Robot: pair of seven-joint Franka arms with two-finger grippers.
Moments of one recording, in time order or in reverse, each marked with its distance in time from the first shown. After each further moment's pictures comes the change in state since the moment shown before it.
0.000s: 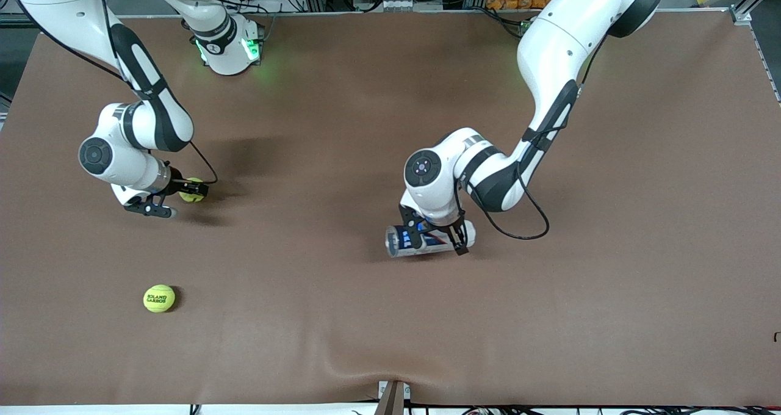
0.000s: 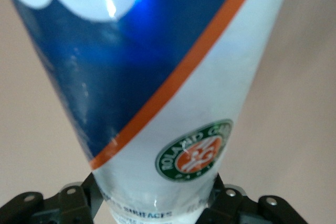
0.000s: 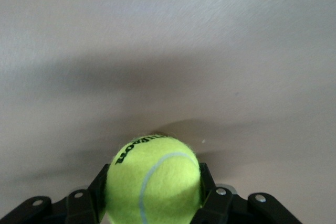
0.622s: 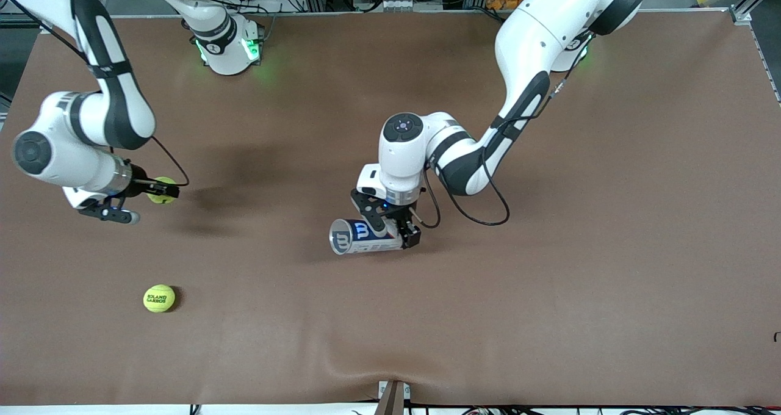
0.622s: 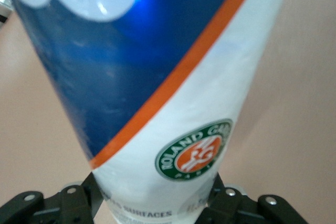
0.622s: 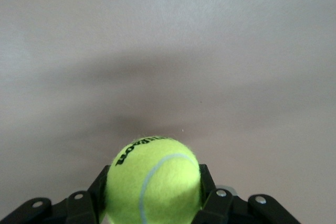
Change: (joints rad) left arm -0.088 0.009 0.001 -0.002 0.000 0.357 -0.377; right arm -0.013 -0.114 0.003 0.248 0.000 -0.408 -0.001
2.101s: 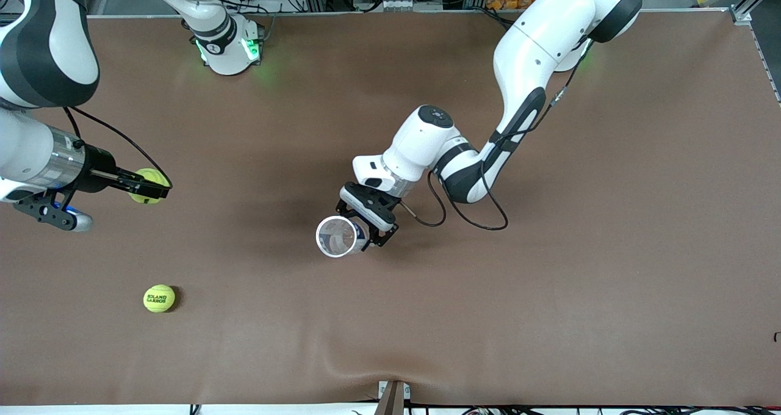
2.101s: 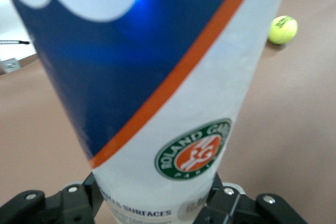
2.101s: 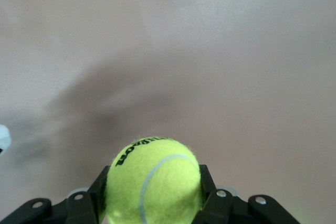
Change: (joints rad) left arm 0.017 0.050 0.012 -0.088 -0.001 0.683 -0.461; right arm 0.133 0.000 0.024 0.511 0.143 -0.450 0.298
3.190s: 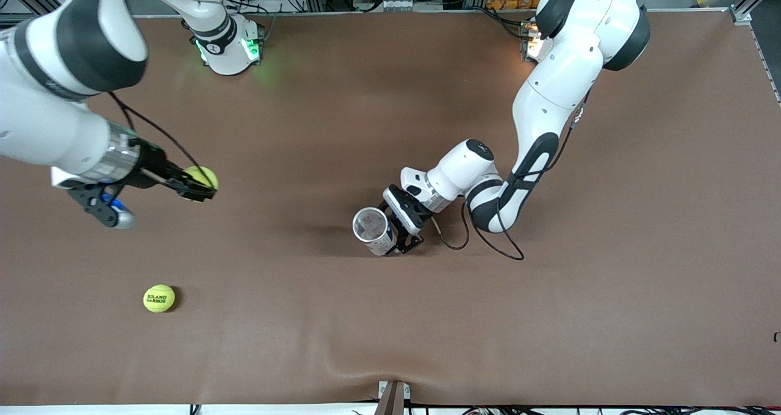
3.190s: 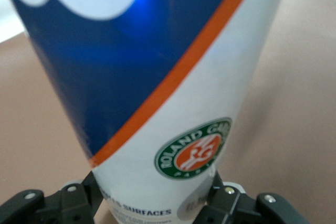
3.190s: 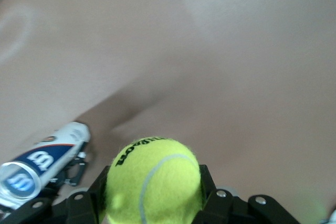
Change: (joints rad) left arm 0.128 0.158 0.052 -0.067 0.447 0.347 0.002; right arm 0.165 0.018 0.005 0.022 0.086 0.082 0.390
